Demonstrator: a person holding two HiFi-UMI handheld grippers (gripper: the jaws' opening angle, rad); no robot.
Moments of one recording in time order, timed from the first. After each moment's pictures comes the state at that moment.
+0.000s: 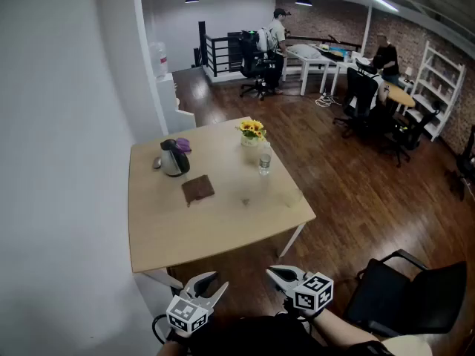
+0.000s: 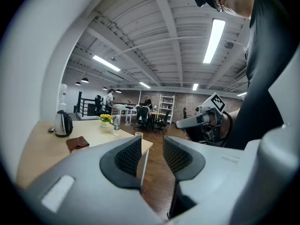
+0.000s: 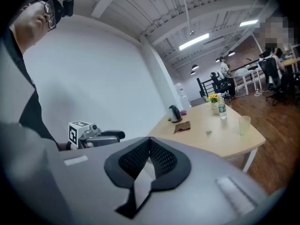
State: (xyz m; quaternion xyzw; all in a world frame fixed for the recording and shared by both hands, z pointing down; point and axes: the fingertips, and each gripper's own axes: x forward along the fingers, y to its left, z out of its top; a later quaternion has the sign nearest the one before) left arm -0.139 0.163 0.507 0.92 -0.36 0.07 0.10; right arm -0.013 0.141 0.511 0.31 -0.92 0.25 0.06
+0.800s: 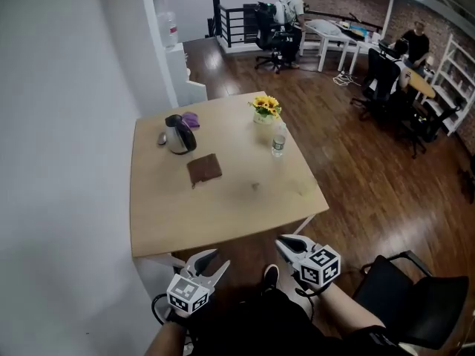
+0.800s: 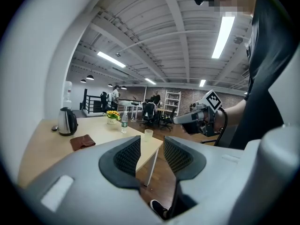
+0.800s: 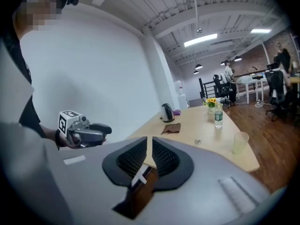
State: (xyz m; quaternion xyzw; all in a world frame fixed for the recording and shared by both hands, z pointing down) left arm -0.149 0.079 0.532 0.91 -0.39 0.09 0.11; right arm 0.000 0.024 0.537 0.31 -0.92 0.20 0.12
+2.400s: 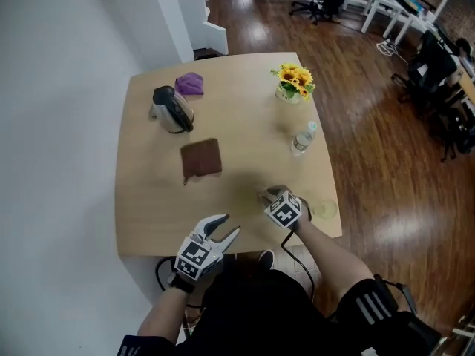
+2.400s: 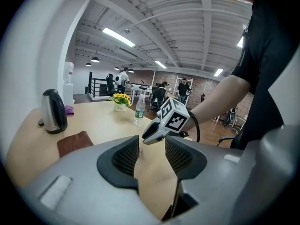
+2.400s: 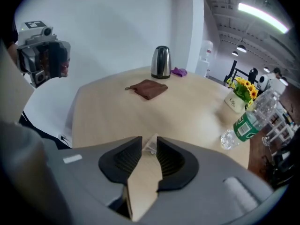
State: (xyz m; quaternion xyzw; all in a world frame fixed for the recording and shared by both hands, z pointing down) left arm -0.120 -0.186 0.621 0.87 -0.41 0.17 0.19; right arm -0.053 -0.298 0.768 0.17 -0.87 0.09 0.46
